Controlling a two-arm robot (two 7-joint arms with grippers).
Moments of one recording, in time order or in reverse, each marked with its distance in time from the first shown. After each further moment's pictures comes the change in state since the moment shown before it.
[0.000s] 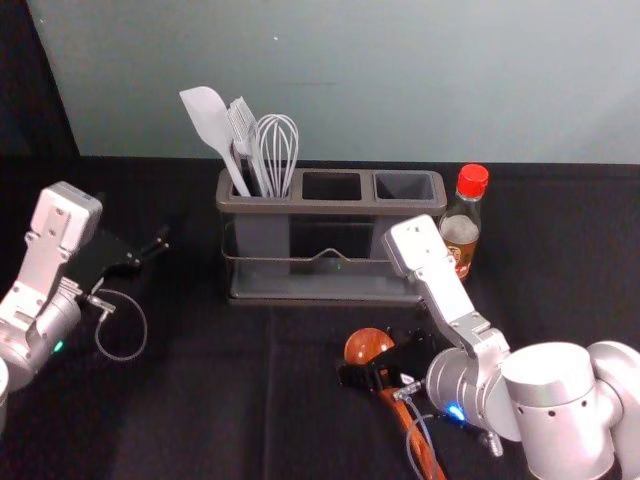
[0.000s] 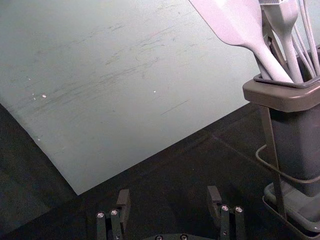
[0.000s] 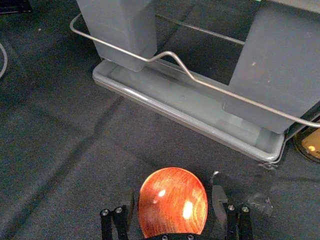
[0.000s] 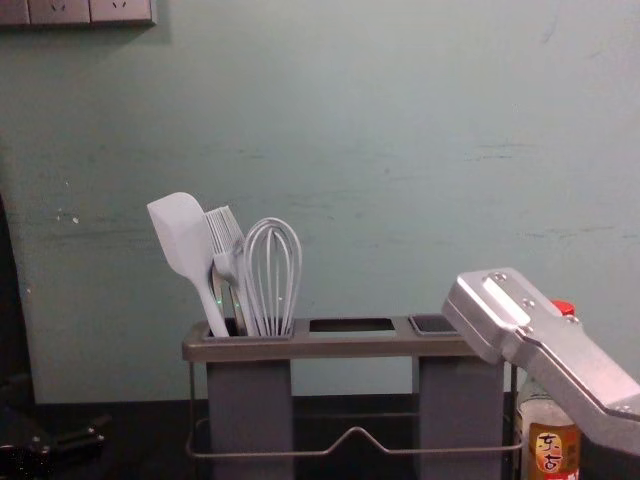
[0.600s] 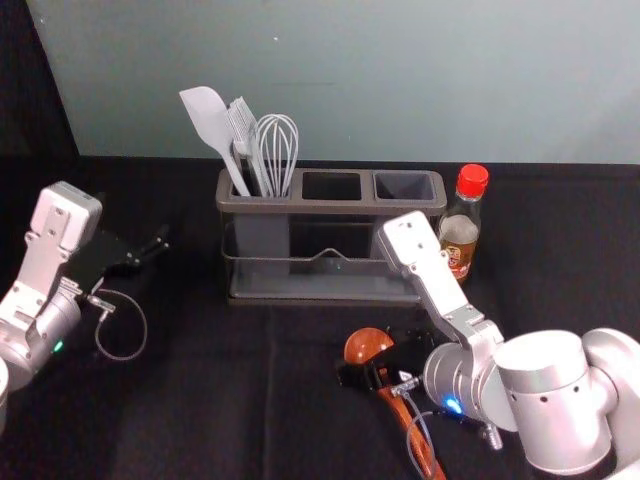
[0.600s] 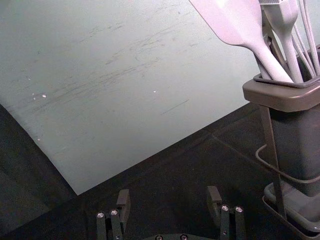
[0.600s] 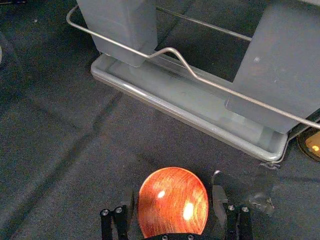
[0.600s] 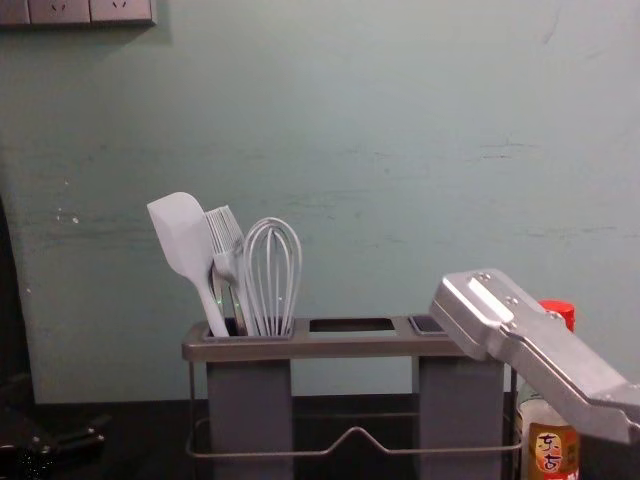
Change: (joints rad) left arm 0.000 0.000 0.000 0.000 0.000 0.000 0.000; right arm 0.021 -0.024 0.006 0.010 -0.037 0.061 0.028
